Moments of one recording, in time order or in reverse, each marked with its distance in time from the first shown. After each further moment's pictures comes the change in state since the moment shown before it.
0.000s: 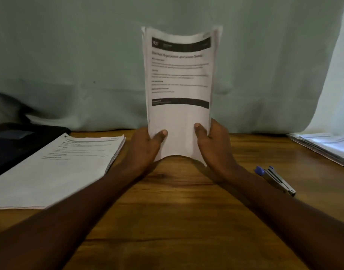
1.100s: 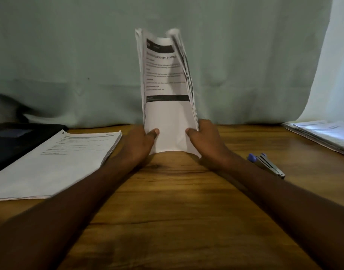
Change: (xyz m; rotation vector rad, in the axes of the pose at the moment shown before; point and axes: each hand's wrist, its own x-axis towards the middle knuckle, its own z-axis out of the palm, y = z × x) left_hand -0.002 0.005 -0.001 0.214 -0.014 -0.098; right_hand -0.006 -0.004 -0.007 0.018 -0.230 0.258
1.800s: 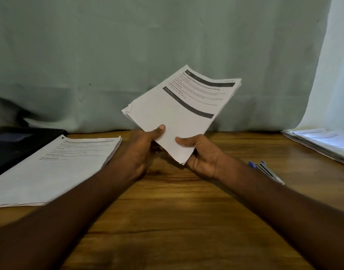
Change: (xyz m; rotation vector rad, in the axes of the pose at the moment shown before) left_hand -0.005 0.011 0.004 -0.926 -0.216 -0.193; right_hand 0.000 0.001 0.009 1.022 -0.337 0.504
